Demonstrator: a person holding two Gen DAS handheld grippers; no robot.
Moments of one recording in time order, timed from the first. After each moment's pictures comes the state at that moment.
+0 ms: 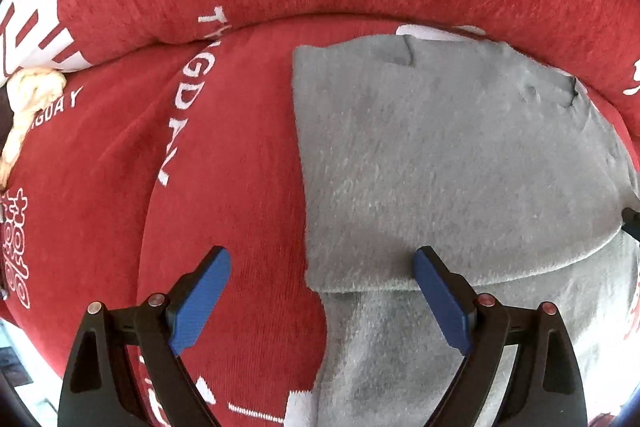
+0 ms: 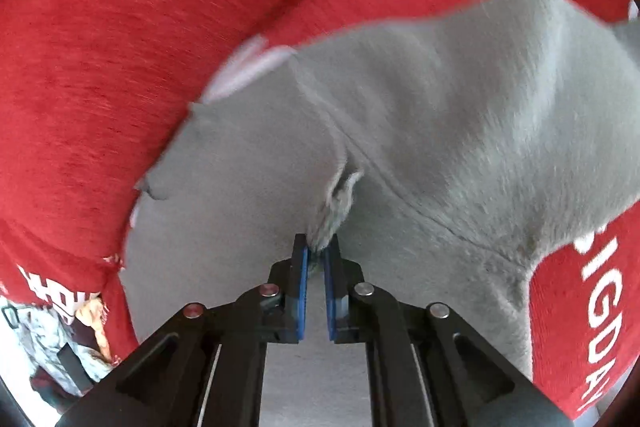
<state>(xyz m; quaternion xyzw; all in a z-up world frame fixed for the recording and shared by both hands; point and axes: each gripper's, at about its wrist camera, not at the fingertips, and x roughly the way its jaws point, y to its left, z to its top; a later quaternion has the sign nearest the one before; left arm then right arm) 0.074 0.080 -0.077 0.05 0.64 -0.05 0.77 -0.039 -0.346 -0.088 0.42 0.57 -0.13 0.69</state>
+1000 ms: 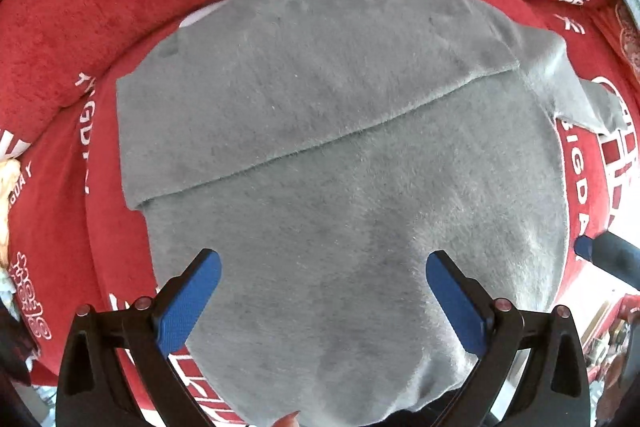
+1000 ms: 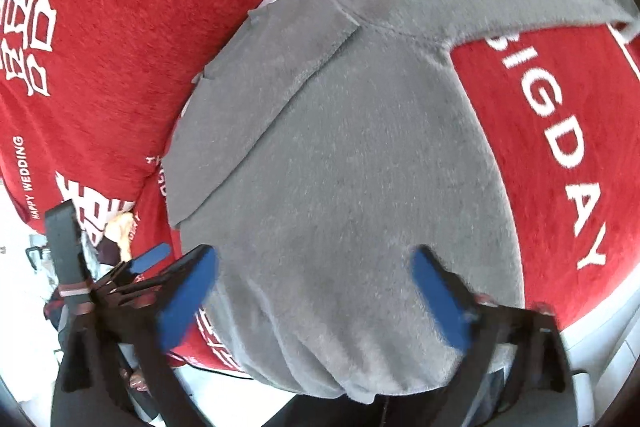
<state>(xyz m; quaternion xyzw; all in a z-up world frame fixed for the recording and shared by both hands) -0.016 -0.057 -0.020 0.17 0.68 -0.19 0.69 -0.165 -0.292 -0.023 0.43 0.58 -0.04 0.69</state>
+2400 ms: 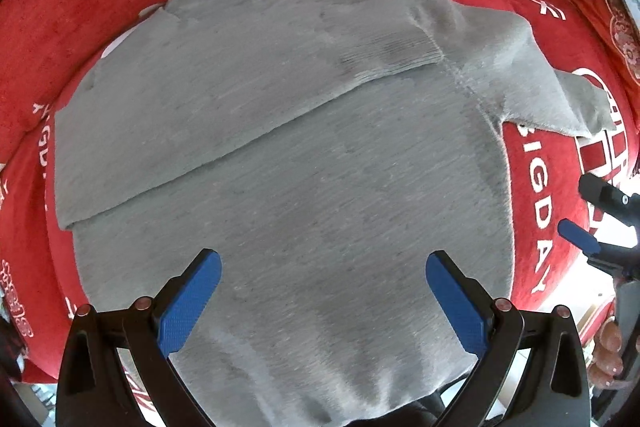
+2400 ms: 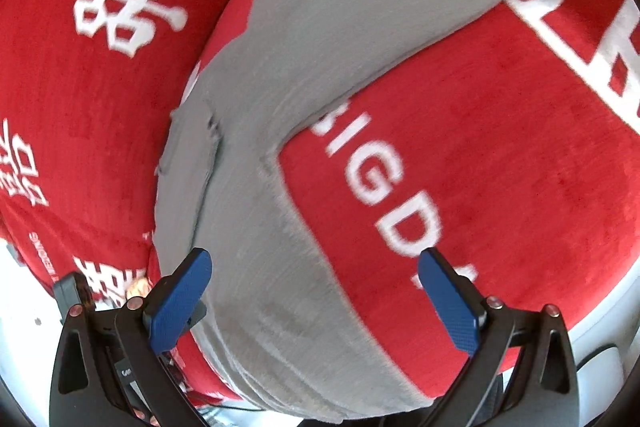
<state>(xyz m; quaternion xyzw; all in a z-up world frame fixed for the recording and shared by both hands) -0.063 -0.175 -0.022 0.16 0.69 -0.21 0.68 -0.215 -0.432 -0.063 0.53 0.53 -0.10 0.66</state>
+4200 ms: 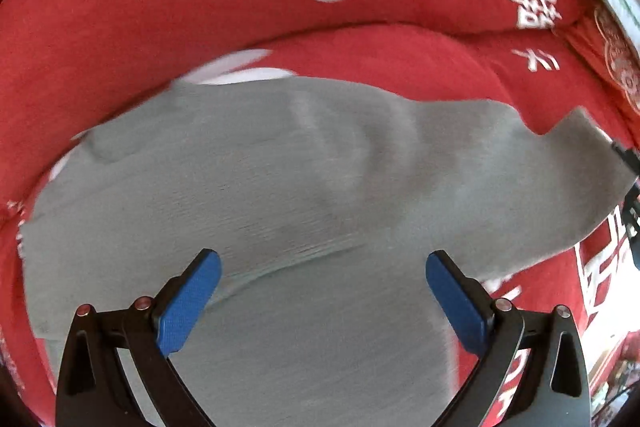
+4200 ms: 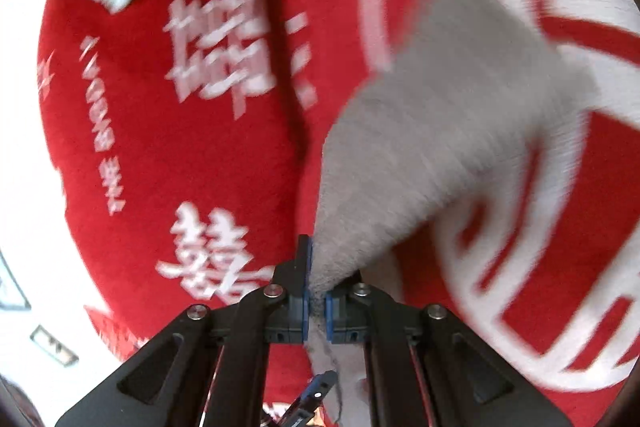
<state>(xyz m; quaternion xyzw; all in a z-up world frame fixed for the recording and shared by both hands) 0.009 -0.272 -0.049 0.15 0.59 -0.24 0.76 -0.240 -0.628 -0.094 0.74 0.22 -0.09 0.63</state>
